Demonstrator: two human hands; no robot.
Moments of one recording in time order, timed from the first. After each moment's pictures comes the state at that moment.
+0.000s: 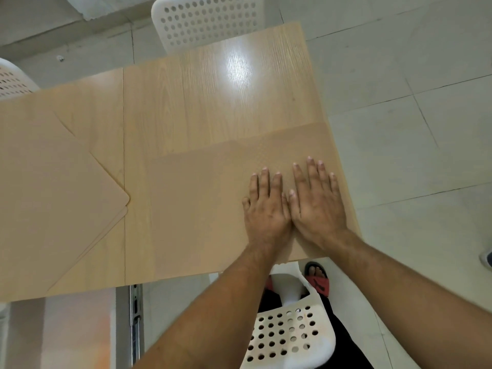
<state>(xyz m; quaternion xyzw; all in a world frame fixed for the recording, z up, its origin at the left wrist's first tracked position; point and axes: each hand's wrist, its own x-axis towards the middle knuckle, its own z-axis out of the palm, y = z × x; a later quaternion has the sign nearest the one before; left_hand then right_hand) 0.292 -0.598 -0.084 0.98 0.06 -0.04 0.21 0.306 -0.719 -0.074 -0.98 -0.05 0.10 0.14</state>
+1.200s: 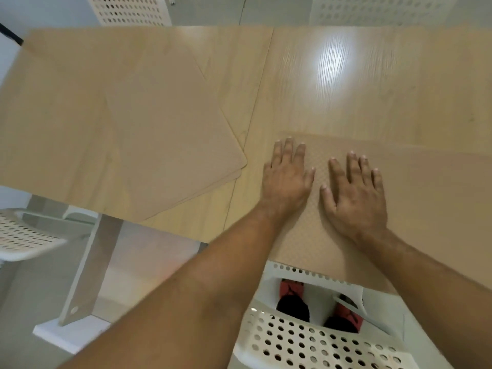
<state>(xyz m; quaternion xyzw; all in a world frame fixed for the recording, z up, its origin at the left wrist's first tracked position) 0.319 -0.370 -0.070 0.97 0.13 -0.09 0.17 0.333 -0.536 -0.076 -0.97 -0.18 0.11 0.08</state>
